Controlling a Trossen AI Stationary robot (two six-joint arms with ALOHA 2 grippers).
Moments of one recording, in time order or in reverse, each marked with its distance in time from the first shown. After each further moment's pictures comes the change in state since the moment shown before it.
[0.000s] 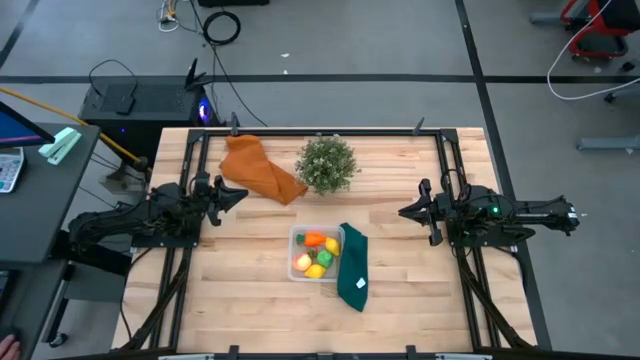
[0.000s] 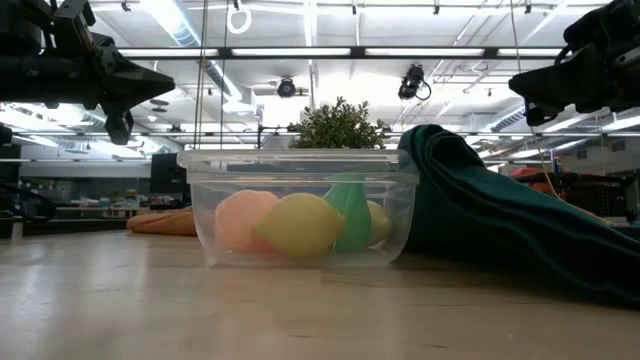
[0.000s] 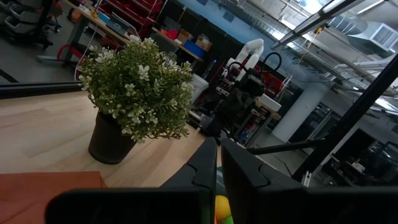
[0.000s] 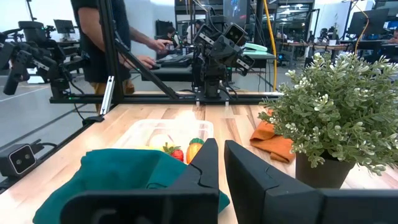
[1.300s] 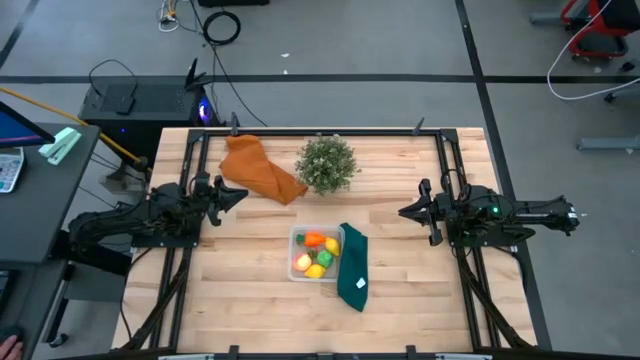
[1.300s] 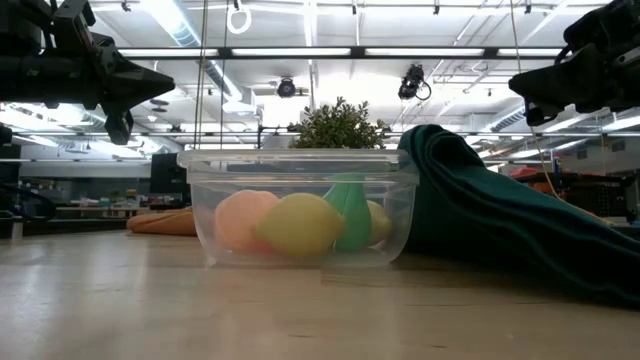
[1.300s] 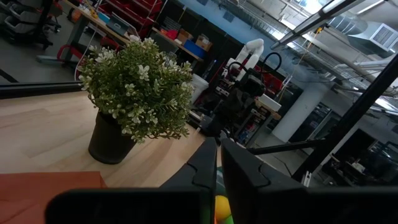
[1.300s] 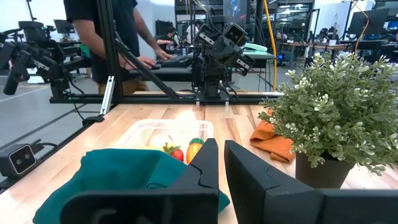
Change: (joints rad) left arm 0.000 0.000 0.000 0.000 0.000 0.000; right arm 0.000 0.000 0.000 0.000 0.000 0.000
